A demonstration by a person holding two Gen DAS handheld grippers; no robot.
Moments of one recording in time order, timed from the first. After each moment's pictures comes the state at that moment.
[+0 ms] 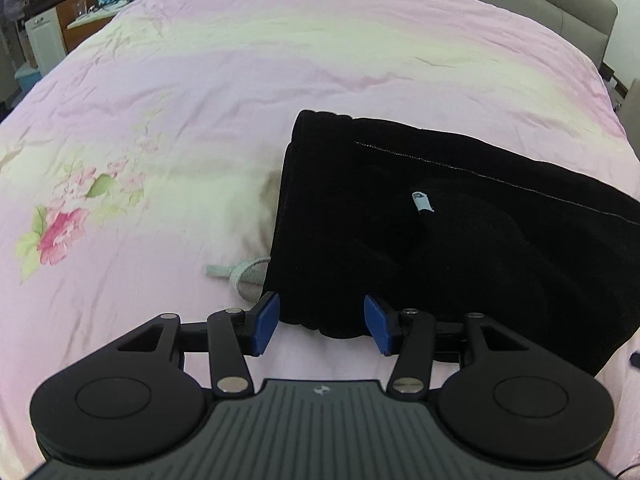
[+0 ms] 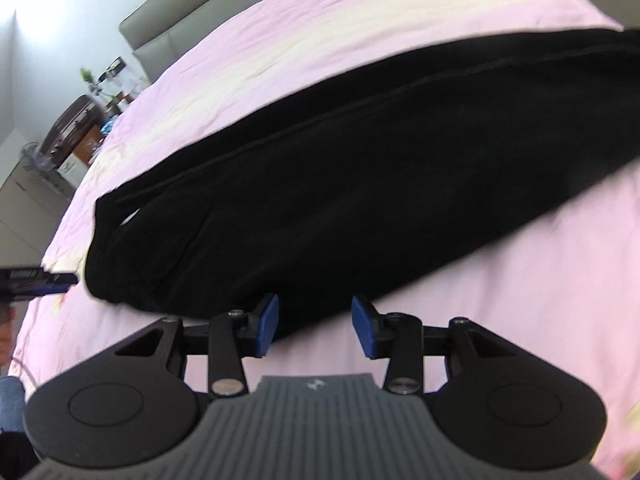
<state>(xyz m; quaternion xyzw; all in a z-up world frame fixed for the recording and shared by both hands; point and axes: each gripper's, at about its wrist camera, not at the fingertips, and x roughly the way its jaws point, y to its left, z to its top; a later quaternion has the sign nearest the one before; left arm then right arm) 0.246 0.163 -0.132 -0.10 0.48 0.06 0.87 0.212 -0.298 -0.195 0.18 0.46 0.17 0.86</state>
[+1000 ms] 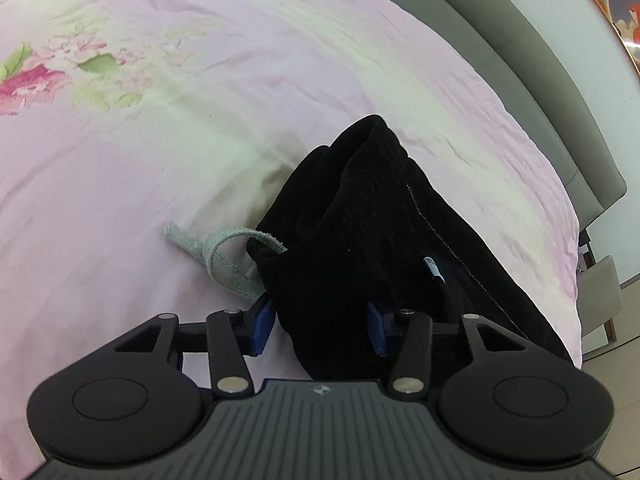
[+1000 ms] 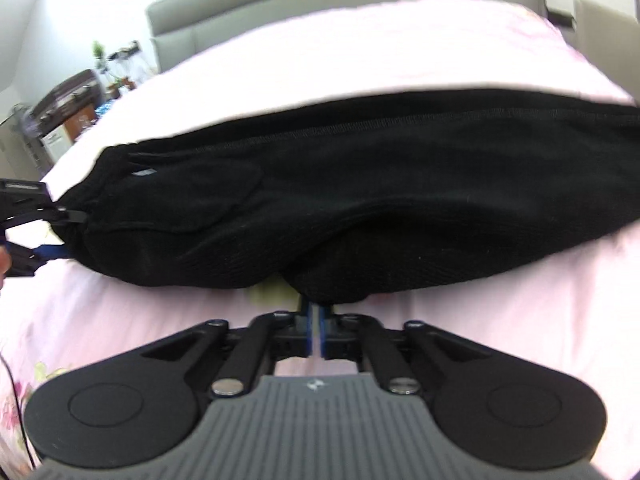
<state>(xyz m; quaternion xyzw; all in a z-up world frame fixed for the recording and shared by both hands) 0.243 0.211 -0.182 -0.35 0.39 0.07 0.85 0.191 -0.183 -0.216 0.06 0.37 0.14 0.91</state>
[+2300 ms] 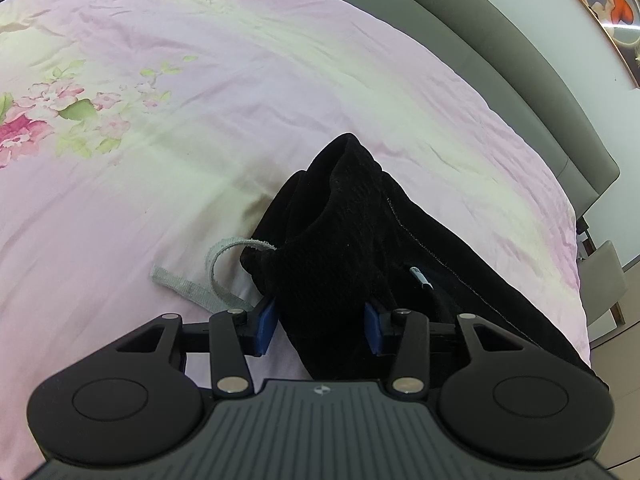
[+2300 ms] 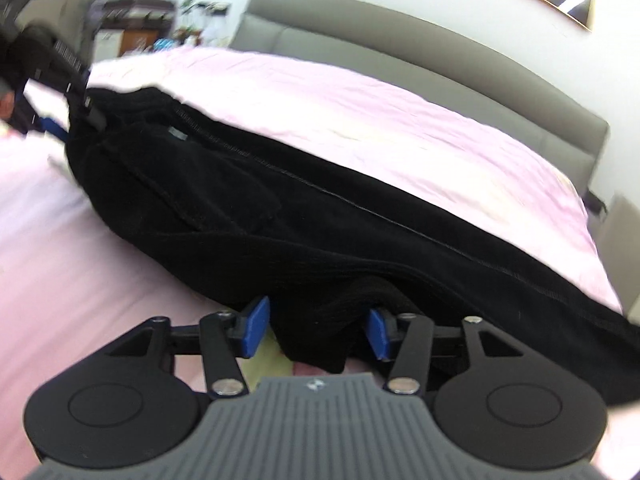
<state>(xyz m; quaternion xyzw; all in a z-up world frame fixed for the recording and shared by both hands) 0.245 0.207 -0.167 -0.31 0.38 0.06 0.87 0.210 -0.136 -0.220 -0.20 0.27 0.18 0.92</state>
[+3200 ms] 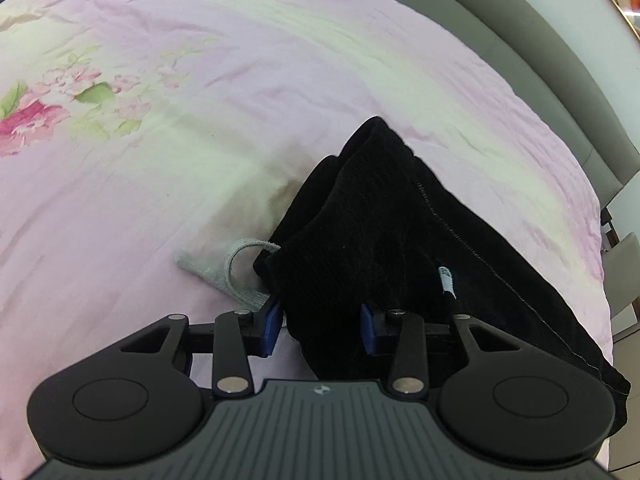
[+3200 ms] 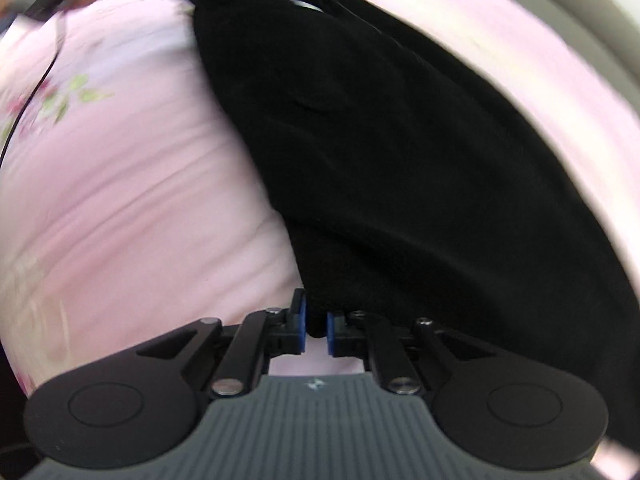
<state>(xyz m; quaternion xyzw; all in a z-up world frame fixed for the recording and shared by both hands) 0.251 0.212 -0.186 -0.31 0.41 0.09 0.85 0.207 -0.155 -0.237 -0.26 0.44 0.31 0.80</state>
